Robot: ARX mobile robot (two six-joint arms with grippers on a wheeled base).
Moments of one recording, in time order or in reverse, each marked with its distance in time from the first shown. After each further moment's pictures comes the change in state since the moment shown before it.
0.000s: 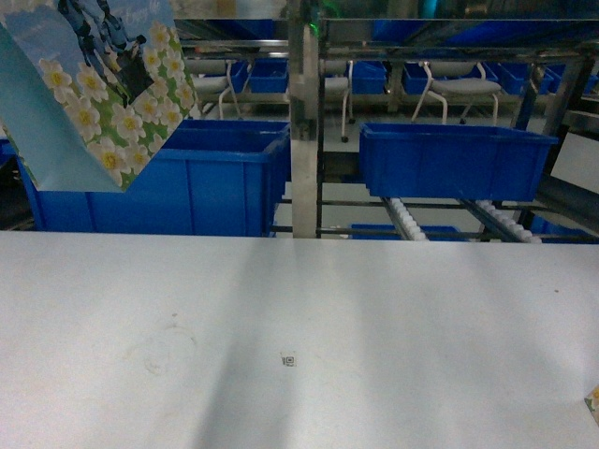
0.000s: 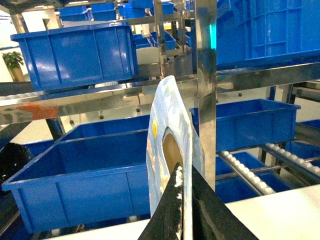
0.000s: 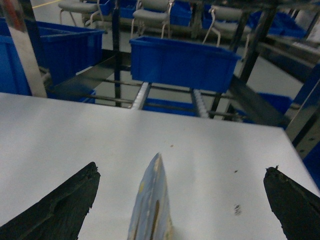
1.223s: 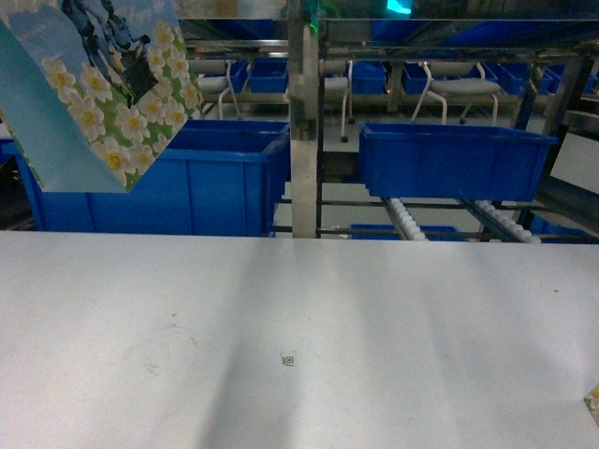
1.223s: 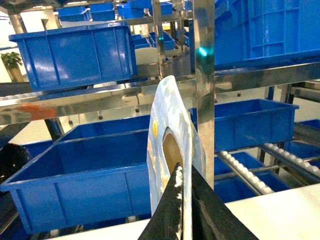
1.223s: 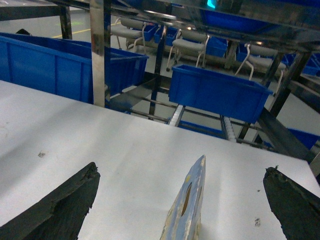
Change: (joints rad) left arm 0.000 0.000 0.000 0.000 0.000 0.000; right arm -0.173 -0.972 -0.051 -0.827 -0.342 -0.063
